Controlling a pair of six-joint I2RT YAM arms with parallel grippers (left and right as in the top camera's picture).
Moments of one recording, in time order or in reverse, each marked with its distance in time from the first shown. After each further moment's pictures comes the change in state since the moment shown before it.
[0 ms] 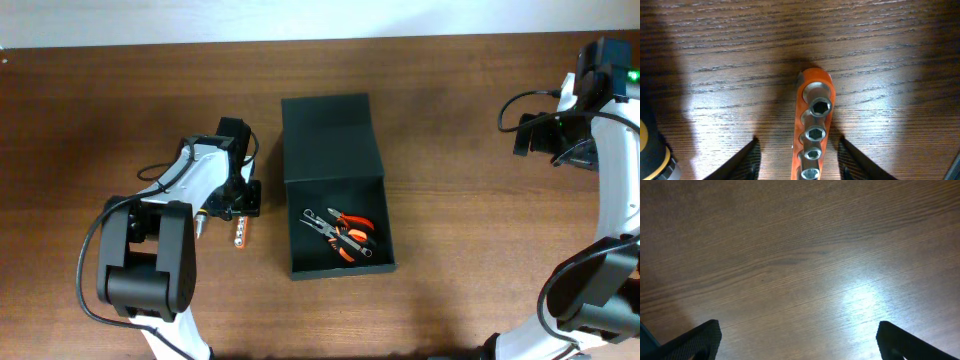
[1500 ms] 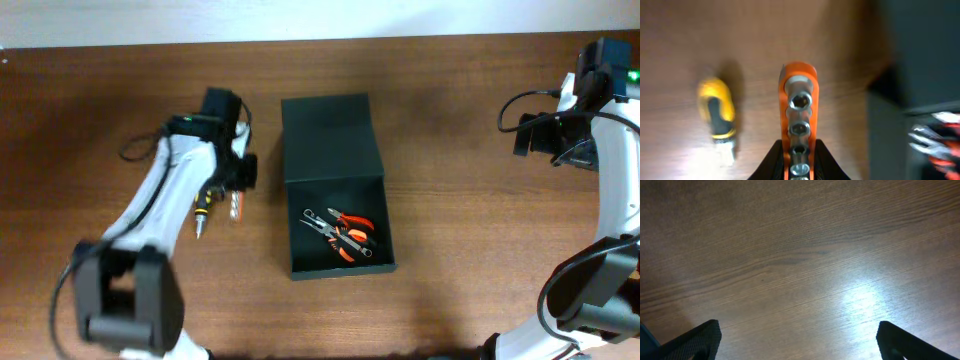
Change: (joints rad) left arm -0.004 -0.207 0.173 -0.126 0.015 0.044; right arm 0.000 0.000 0.000 0.000 0.000 0.000
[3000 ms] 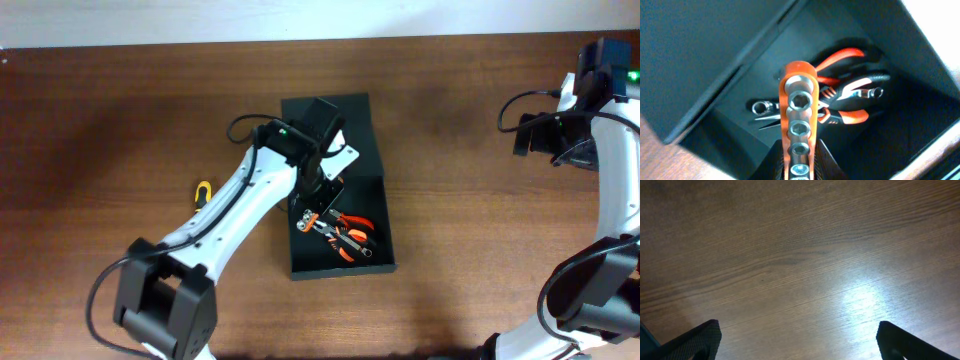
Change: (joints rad) left arm -0.398 0.073 0.098 -0.055 0.148 0.234; right arm 0.000 0.000 0.000 0.000 0.000 0.000
